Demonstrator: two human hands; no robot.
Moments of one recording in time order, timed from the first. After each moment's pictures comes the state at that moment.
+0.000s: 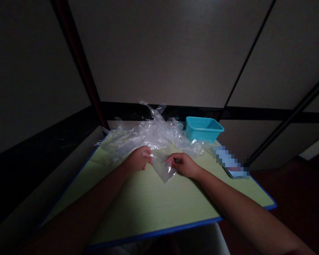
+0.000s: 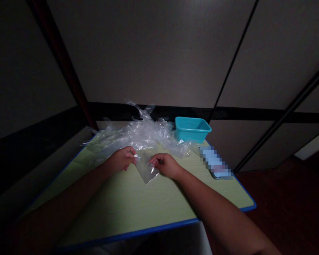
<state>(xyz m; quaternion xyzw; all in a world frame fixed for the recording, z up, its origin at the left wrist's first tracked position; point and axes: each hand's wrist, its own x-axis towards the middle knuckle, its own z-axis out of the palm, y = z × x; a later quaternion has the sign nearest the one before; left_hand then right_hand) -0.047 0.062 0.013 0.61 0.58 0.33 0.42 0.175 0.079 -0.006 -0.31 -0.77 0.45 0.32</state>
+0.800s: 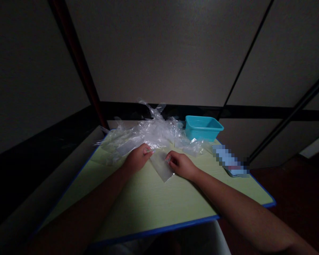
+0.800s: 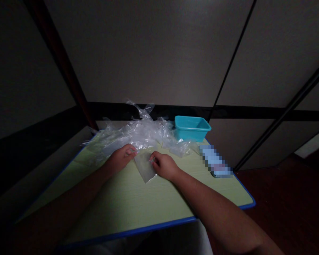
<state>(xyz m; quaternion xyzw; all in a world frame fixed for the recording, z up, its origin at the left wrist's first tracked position) -0.050 0.064 0.004 0.68 0.61 0.36 0.20 0.171 0.069 -0.005 -0.38 -0.85 0.23 0.28</state>
